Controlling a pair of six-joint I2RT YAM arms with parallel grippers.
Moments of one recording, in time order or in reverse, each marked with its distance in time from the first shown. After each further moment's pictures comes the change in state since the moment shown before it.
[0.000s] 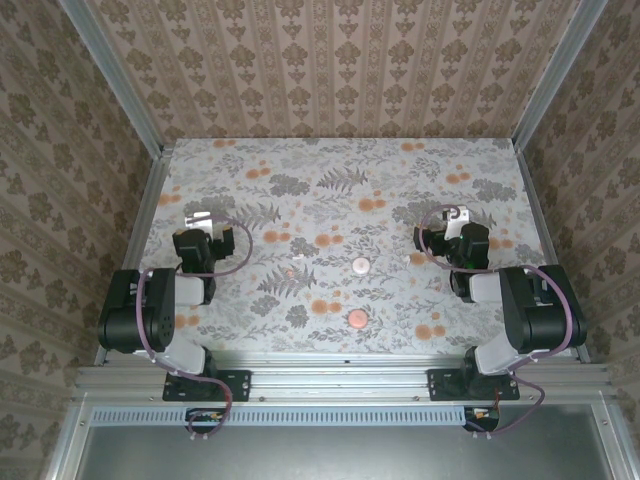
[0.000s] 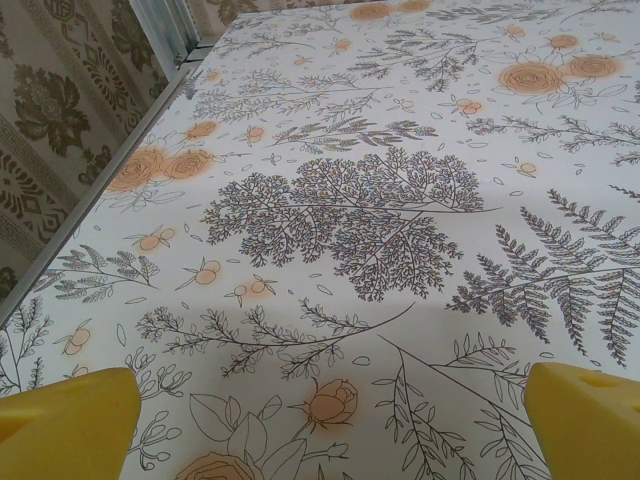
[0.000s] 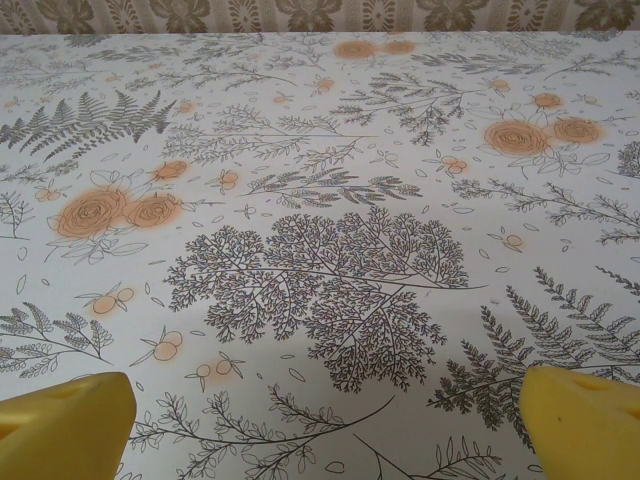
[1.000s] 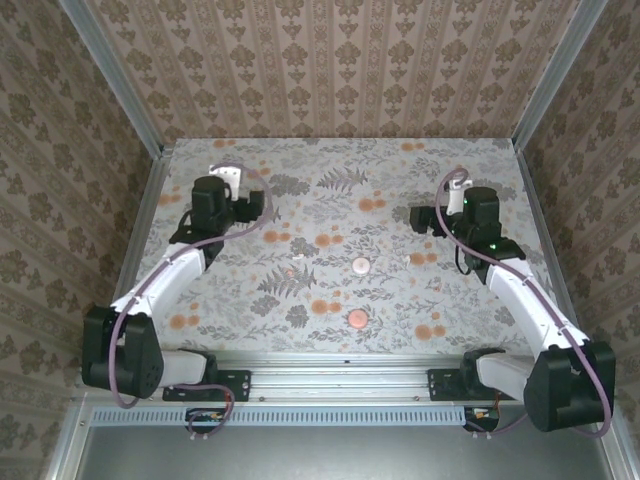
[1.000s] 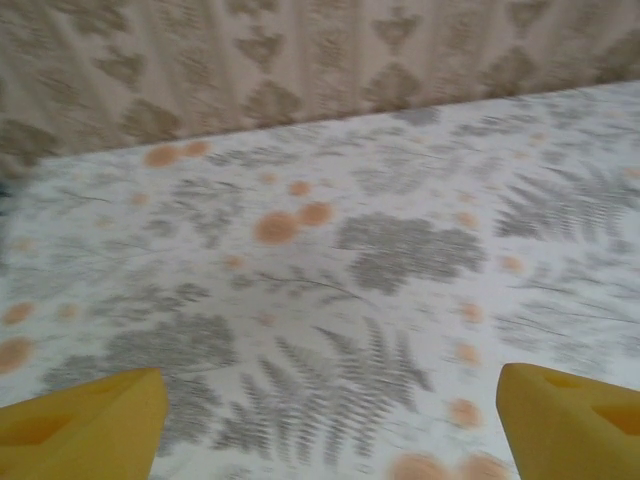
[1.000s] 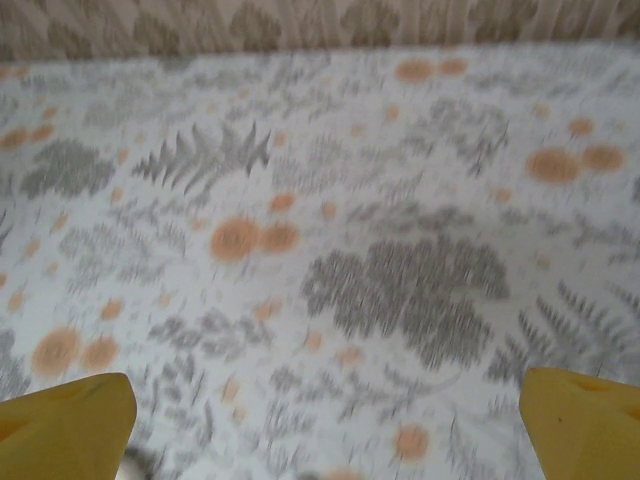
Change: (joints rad) left arm -0.271 -0.241 0.531 -0.846 0.130 -0.079; right arm 0.132 -0.405 0.432 -1.050 0.026 0.107
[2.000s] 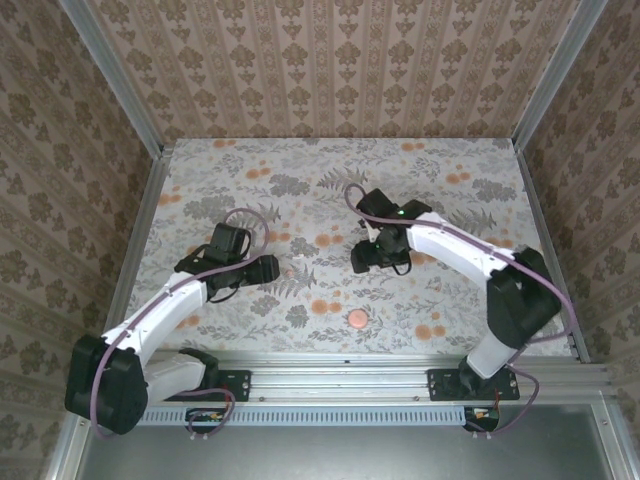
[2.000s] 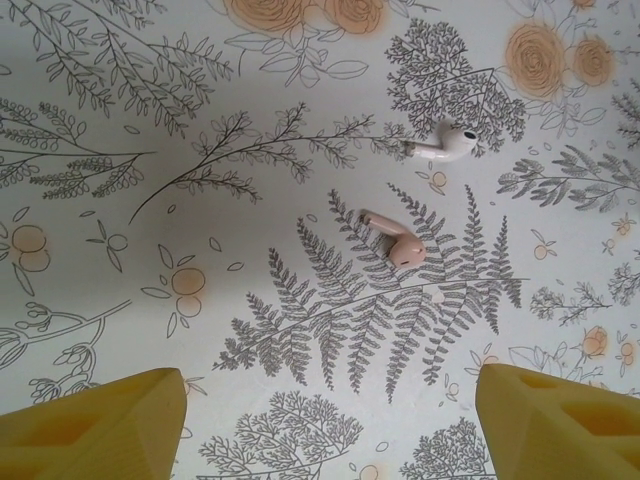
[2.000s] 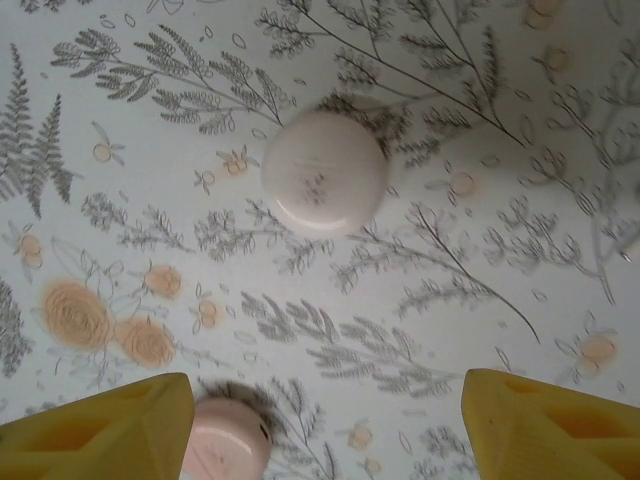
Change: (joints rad) left arm -0.121 -0.179 -0.223 -0.492 0.173 -0.438; right arm 0.471 0.548 0.461 -0.656 0.043 0.265
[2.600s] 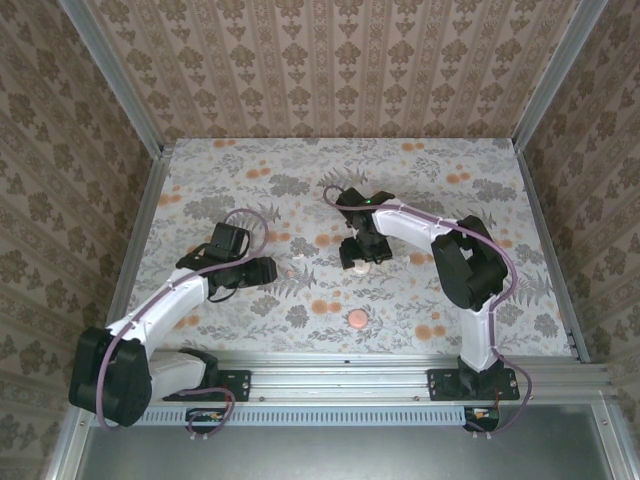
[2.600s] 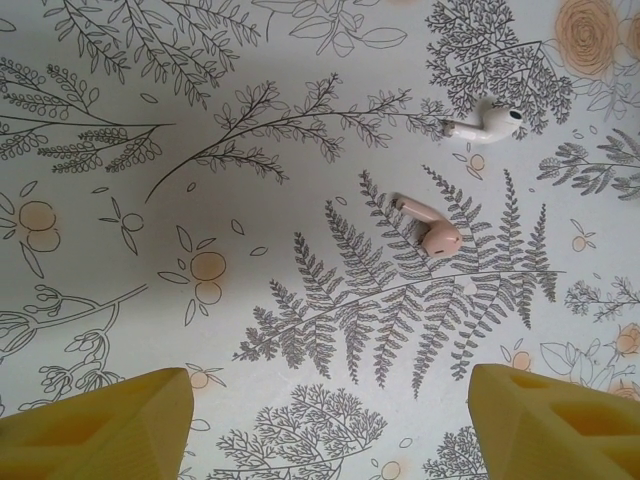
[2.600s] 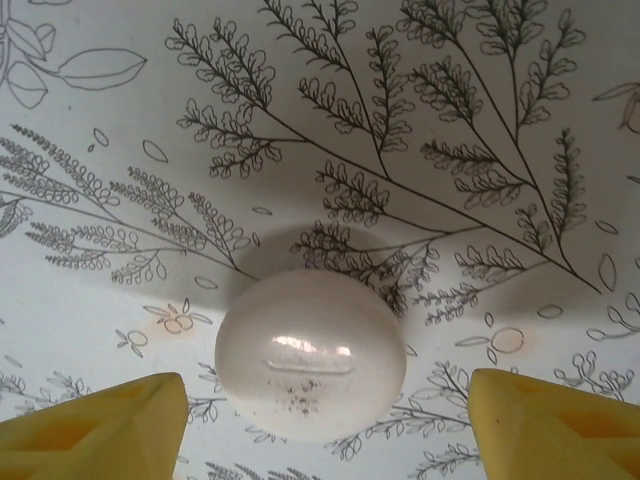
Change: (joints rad) left arm 0.033 0.045 -0.002 -0.011 0.017 0.013; right arm 0.000 0.326 0.198 -0.024 0.040 0.016
